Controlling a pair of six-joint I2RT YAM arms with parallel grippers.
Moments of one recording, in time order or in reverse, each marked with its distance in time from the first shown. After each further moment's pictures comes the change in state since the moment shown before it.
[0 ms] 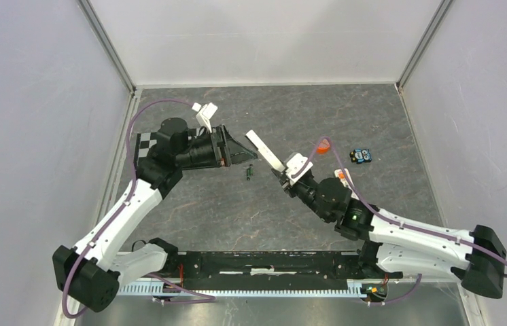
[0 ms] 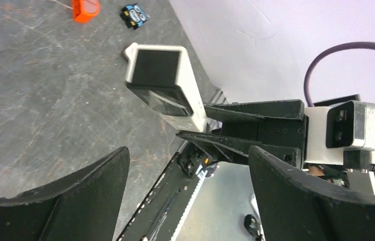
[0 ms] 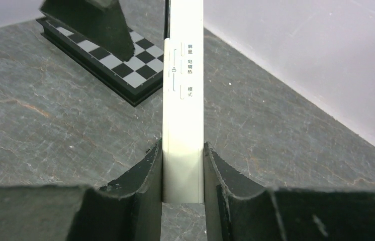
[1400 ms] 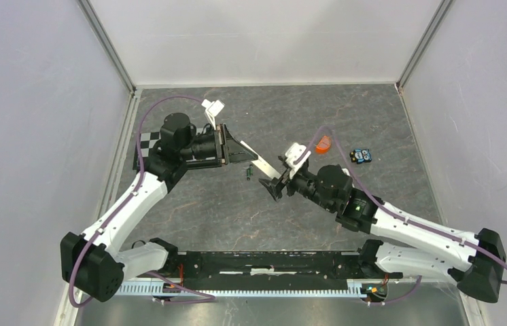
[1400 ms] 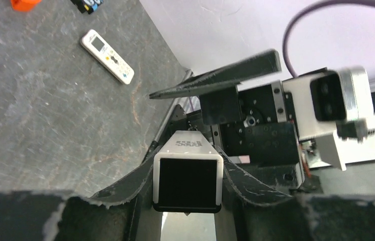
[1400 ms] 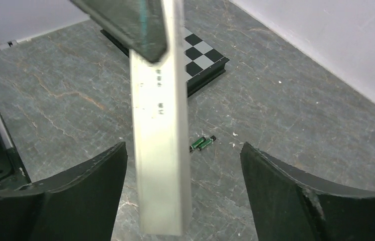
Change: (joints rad) left arm 0.020 0.100 0.015 0.138 0.223 -0.091; right arm -0.052 -0.002 0.113 -0.176 -0.218 0.093
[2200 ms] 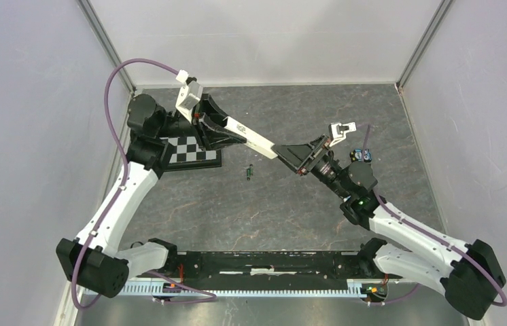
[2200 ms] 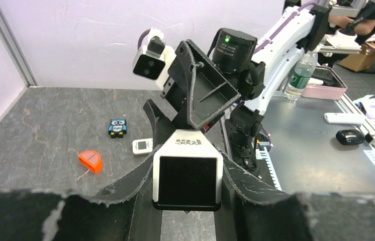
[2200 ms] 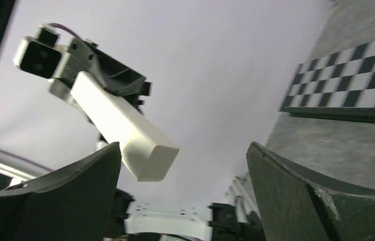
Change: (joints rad) left arm 0.092 0.020 0.228 0.292 0.349 0.480; right arm -0.325 -0.029 -0.153 0.477 -0.310 1.303
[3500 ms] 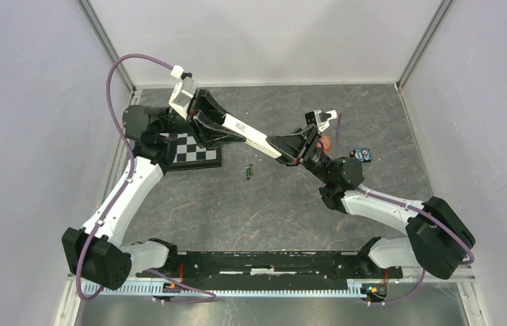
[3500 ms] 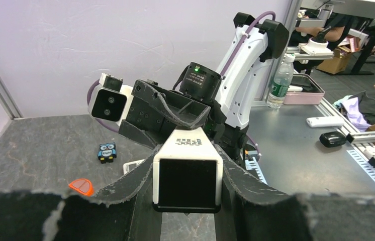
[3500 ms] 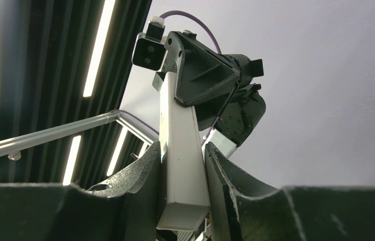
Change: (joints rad) left arm 0.012 0.063 -0.014 0.514 0.066 -0.366; right arm -0.001 0.372 0.069 0.745 -0.193 0.439
